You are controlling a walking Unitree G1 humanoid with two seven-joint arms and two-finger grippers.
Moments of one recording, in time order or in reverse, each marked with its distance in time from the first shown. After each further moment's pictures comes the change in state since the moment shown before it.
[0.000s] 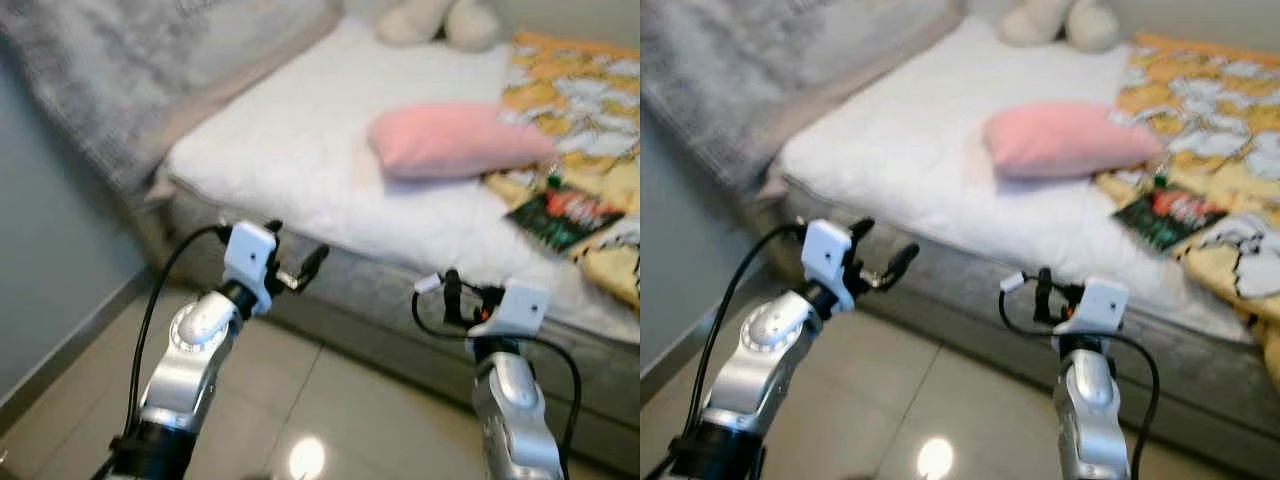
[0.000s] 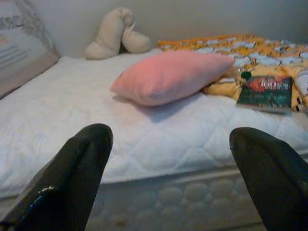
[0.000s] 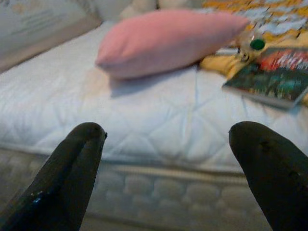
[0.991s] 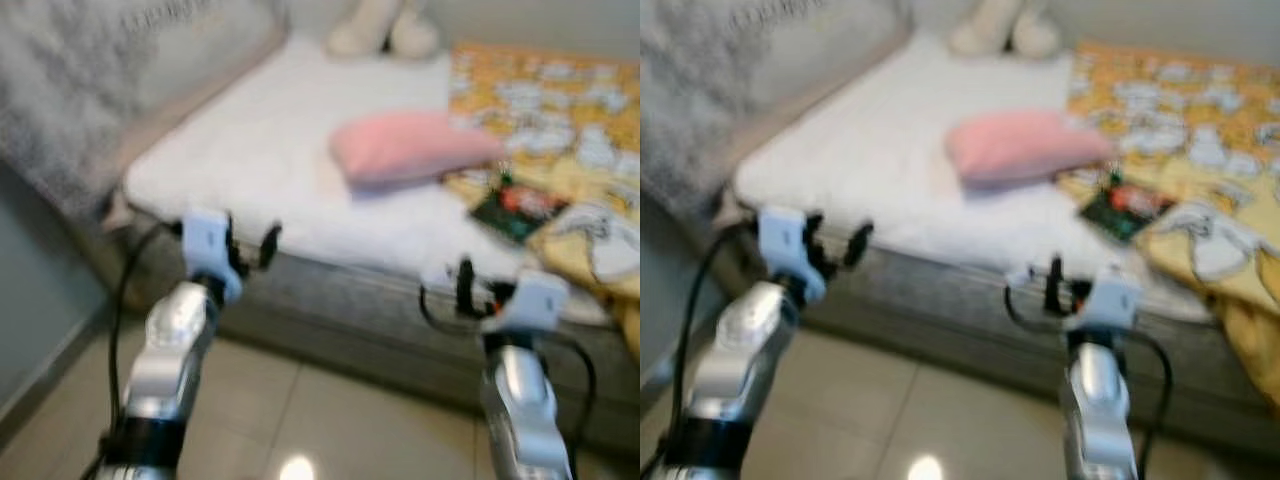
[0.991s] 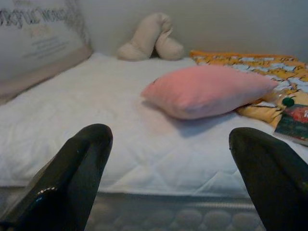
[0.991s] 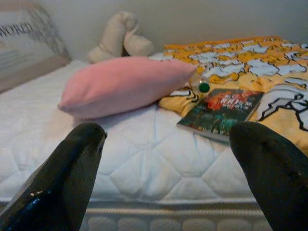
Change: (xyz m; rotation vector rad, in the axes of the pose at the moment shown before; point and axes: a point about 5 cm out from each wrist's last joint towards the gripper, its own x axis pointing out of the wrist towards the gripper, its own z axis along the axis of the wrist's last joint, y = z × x) left arm -0.008 0.033 -0.003 -0.106 0.022 0.265; right arm -0.001 -0.005 0.020 -0.057 -0.100 -0.029
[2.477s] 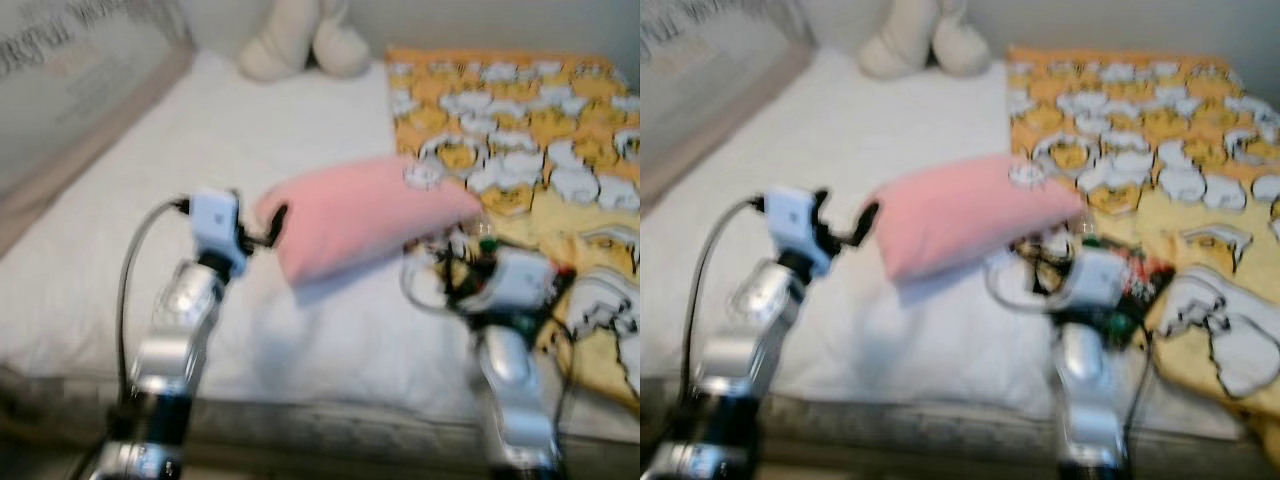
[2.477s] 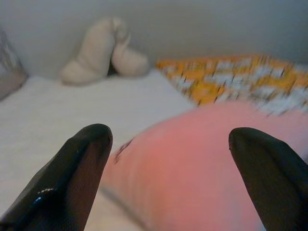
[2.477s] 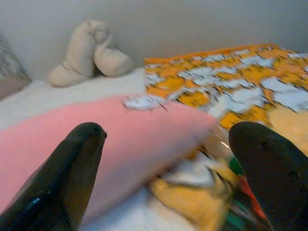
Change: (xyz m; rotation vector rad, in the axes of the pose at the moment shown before) left arm 0.024 -0.004 0.016 0.056 -0.030 -0.019; right arm 0.013 0.025 0.019 0.026 -0.054 0.075
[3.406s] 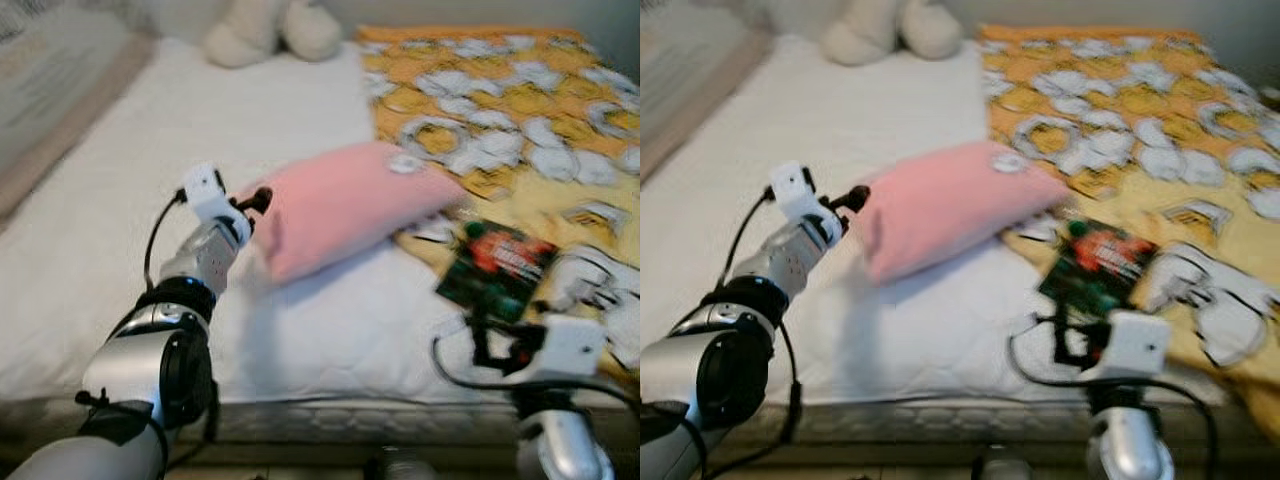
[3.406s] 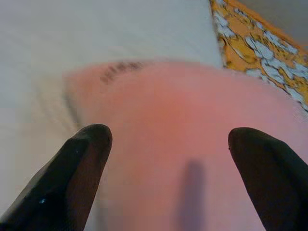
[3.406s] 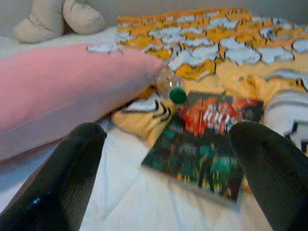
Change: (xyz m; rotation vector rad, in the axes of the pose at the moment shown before) left arm 0.058 0.038 -0.022 -0.593 0.278 0.331; right arm -0.088 -0.025 0.007 -0.050 0.158 0.041
